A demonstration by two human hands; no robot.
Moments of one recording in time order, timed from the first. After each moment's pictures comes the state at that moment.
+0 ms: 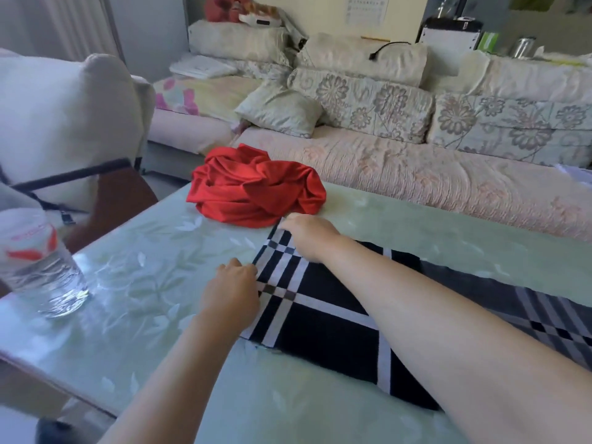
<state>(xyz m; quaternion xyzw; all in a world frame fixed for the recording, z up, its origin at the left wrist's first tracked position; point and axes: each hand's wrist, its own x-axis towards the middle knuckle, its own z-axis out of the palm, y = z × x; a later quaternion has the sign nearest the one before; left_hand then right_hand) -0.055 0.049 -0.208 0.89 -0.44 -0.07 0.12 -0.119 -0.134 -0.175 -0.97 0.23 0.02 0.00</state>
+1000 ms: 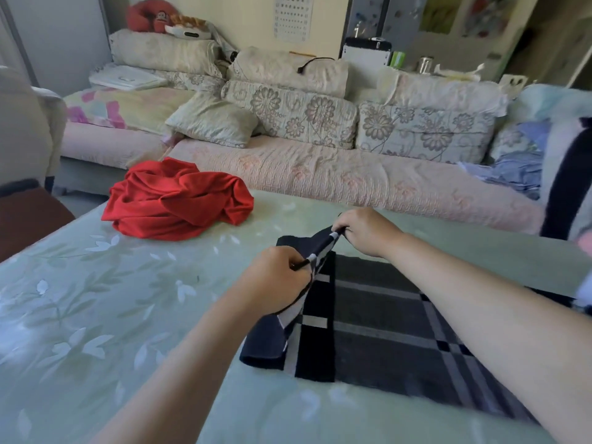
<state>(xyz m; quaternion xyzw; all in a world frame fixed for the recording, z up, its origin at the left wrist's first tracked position) -0.208 -0.014 -0.130 0.74 -0.55 -0.20 0.33 -0.355 -0.225 -0.126 -0.94 0.33 -0.09 0.02</state>
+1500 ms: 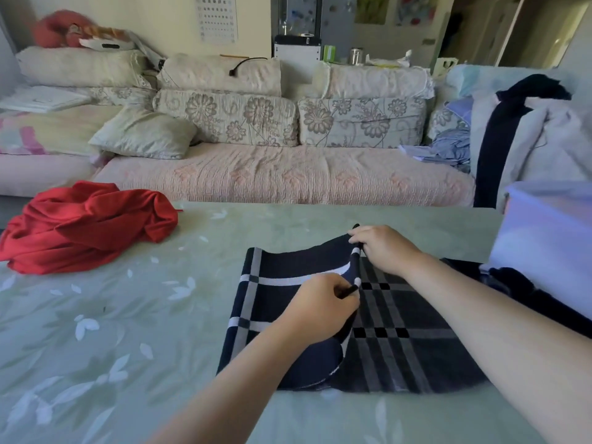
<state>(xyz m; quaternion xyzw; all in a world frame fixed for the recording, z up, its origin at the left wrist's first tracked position) -0.398 -0.084 -0.153 0.62 -0.63 -0.33 0.33 -0.552 -0.254 -0.153 -0.89 0.44 -0.12 0.05</state>
